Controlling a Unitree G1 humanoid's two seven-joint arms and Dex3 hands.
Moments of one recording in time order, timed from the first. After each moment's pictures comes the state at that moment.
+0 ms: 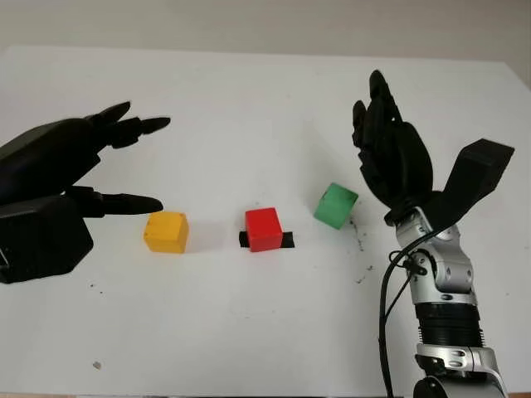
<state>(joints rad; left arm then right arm) -0.04 0.85 0.35 -0.57 0.36 0.24 -0.68 -0.48 -0.16 -0.16 0.13 0.28 0.16 0.25</state>
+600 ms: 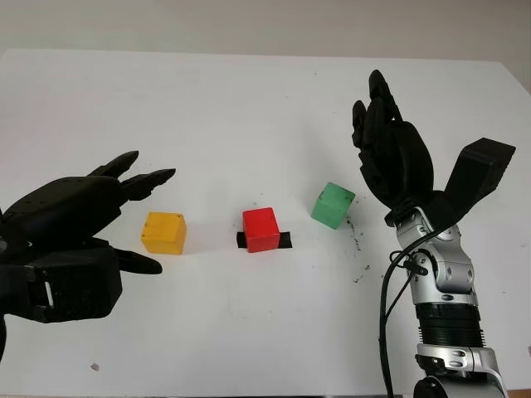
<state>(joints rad) -0.01 0.84 0.18 -0.46 0.50 0.13 -0.55 -0.48 -0.16 -0.17 0.13 0.28 0.17 0.25</state>
